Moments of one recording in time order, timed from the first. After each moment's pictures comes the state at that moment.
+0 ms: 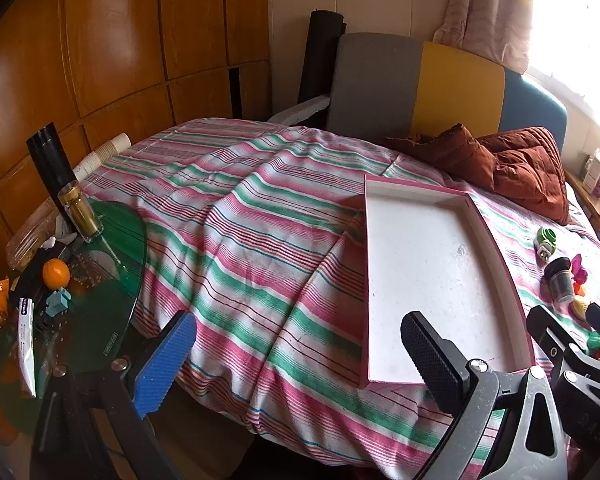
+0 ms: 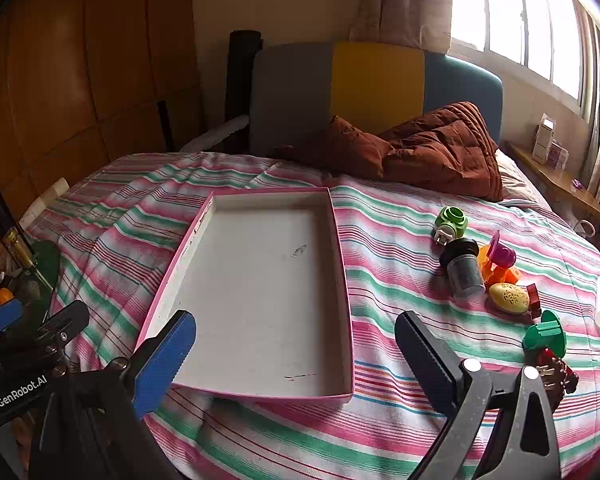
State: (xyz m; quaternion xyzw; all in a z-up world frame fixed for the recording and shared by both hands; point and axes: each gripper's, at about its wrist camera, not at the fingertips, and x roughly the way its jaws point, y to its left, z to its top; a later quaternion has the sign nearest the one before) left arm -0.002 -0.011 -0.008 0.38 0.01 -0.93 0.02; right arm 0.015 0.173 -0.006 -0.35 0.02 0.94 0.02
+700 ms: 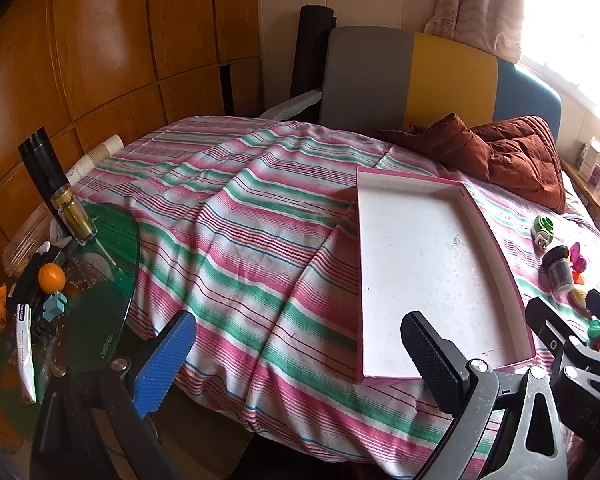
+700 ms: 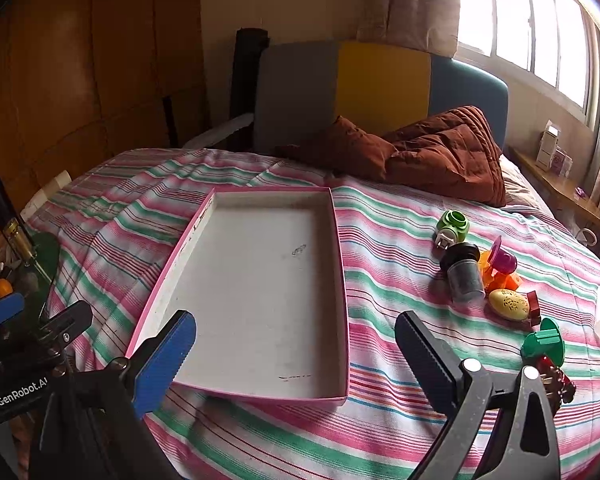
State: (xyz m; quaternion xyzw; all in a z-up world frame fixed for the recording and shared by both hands) left arm -0.004 -0.005 -0.011 0.39 0.00 -0.92 0.01; right arm 0.014 0.176 -0.009 -0.35 0.01 0.94 0.01
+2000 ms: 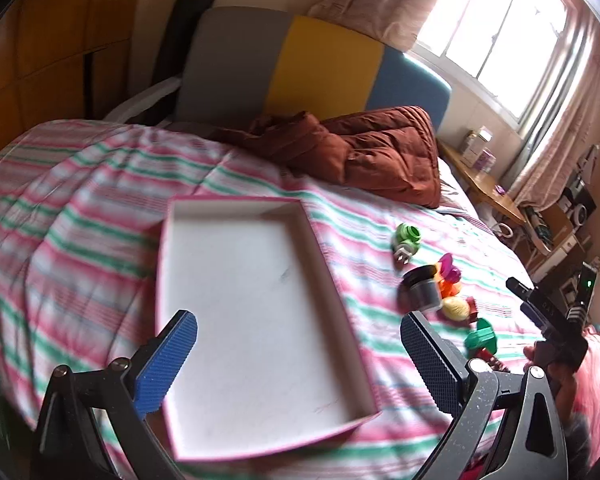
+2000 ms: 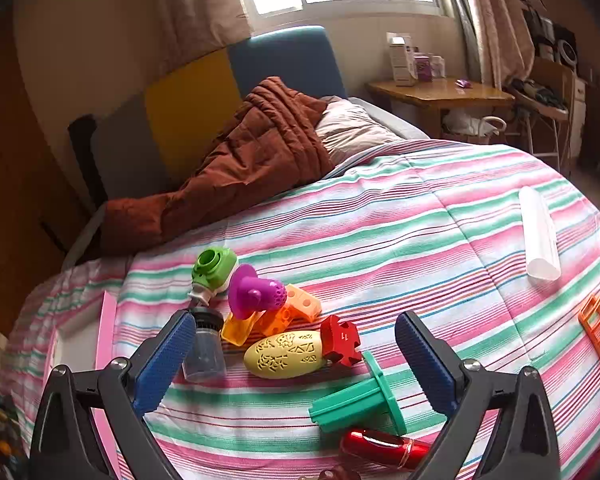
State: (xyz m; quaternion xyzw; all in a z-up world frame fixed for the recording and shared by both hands) left arm -0.086 0.099 0.033 0.43 0.06 -0.87 -0.24; right arm 0.017 0.484 -0.014 -0.31 0.22 0.90 0.19
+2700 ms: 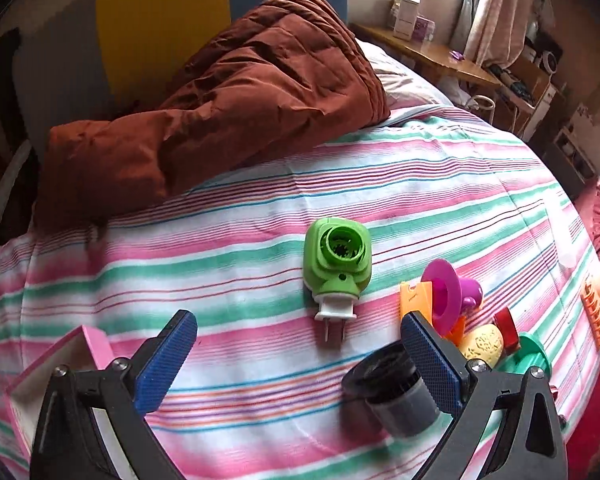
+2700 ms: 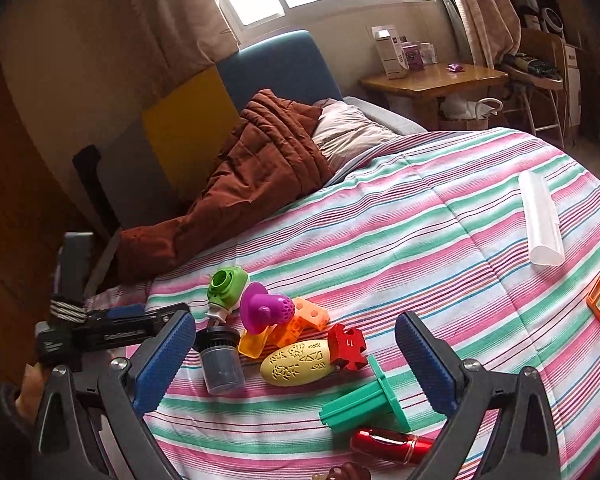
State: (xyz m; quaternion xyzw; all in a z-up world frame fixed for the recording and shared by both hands) left arm -0.204 0.373 -0.043 0.47 -0.18 -0.79 -0.34; right arm 0.026 0.498 -0.001 -0.30 0.28 0.90 0.17
